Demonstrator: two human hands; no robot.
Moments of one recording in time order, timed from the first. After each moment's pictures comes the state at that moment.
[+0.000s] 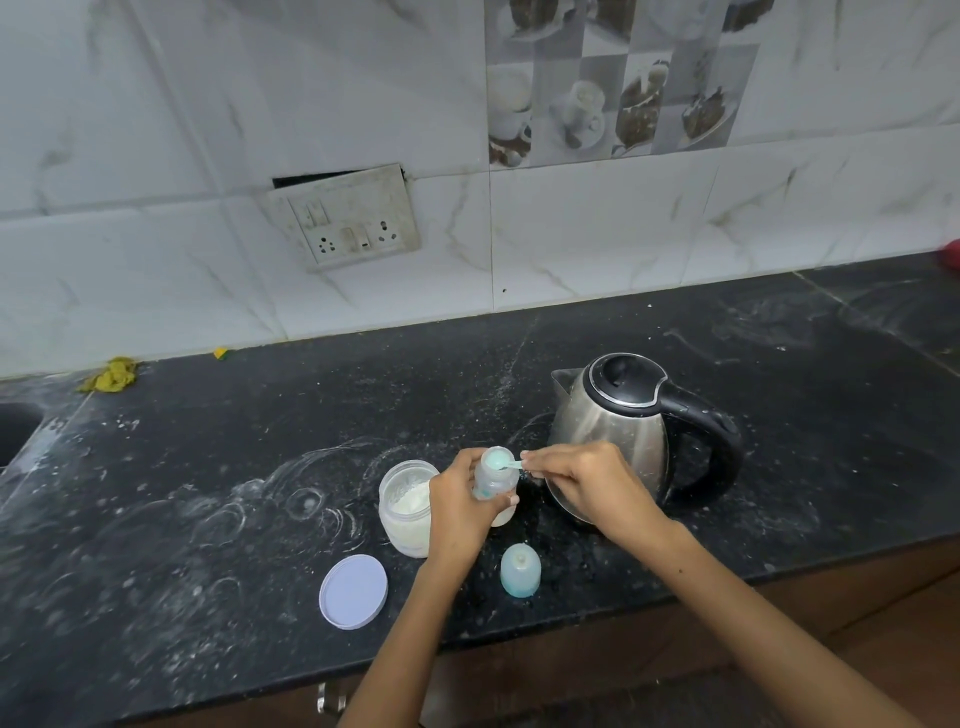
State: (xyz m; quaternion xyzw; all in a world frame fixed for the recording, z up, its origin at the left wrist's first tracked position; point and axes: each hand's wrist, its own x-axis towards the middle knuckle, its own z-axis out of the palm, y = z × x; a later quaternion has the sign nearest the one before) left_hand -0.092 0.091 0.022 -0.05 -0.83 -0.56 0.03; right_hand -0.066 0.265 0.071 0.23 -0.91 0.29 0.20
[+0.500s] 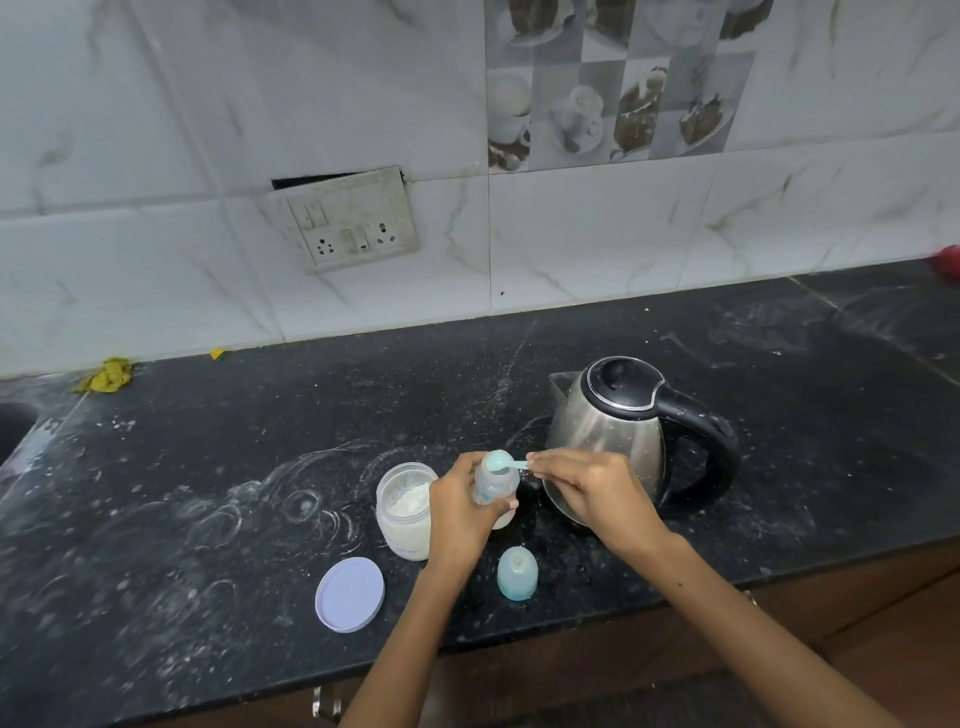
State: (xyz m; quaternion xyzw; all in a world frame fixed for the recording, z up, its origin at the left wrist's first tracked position) left_hand -0.092 0.091 0.014 -0.05 -0.83 -0.56 0.03; right_hand -0.057 0.267 0.068 0.23 -0.90 0.29 0.22
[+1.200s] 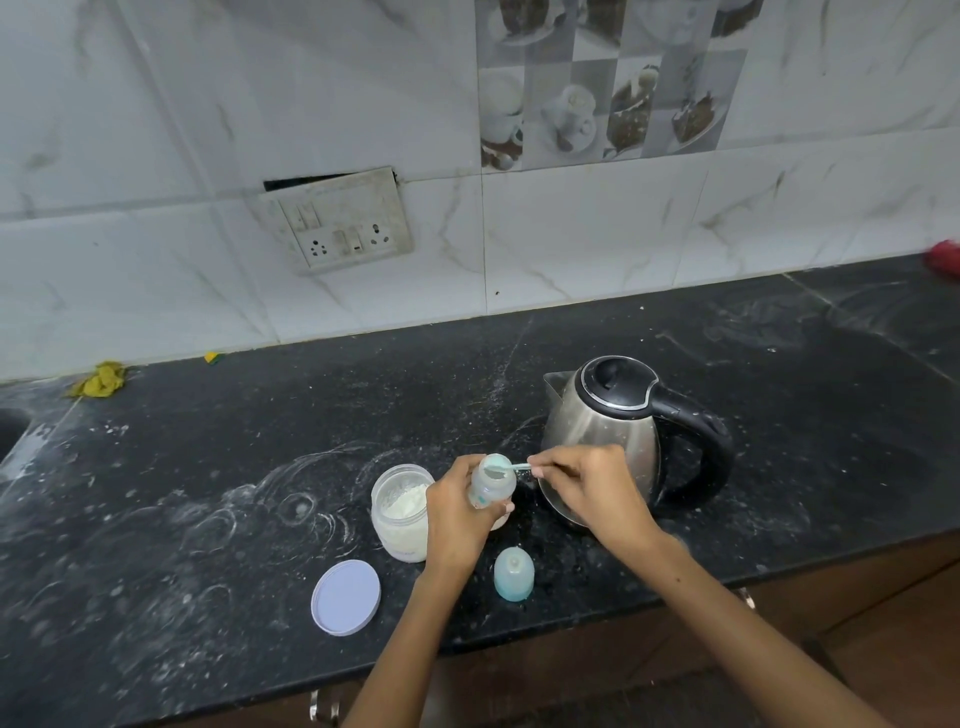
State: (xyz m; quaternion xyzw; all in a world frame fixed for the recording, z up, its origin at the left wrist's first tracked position) left_hand -0.091 0.093 0.012 -0.06 -0.83 -0.55 0.04; right_hand -0.057 0.262 0.071 0.08 -0.90 0.39 0.18
